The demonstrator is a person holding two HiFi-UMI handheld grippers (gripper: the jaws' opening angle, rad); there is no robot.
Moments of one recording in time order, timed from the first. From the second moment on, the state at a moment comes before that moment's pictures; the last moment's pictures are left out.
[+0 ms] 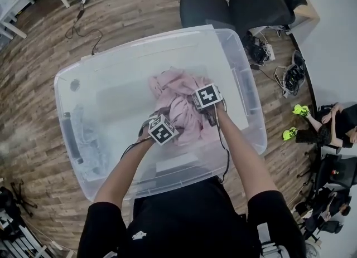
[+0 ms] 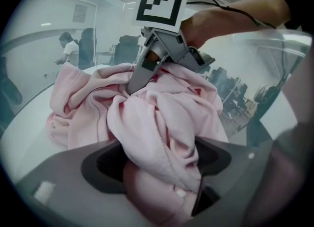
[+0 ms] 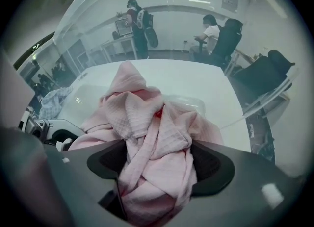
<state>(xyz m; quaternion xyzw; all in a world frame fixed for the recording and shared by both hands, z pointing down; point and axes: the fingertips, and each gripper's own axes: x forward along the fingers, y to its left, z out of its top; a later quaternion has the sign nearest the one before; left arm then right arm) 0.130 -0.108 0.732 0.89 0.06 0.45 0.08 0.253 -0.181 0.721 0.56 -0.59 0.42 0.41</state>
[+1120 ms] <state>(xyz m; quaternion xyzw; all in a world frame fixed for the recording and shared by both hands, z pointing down) 0.132 -0.178 0.583 0.92 -0.11 0.38 0.03 0.242 -0.228 0.515 0.64 -0.69 0.23 0.23</state>
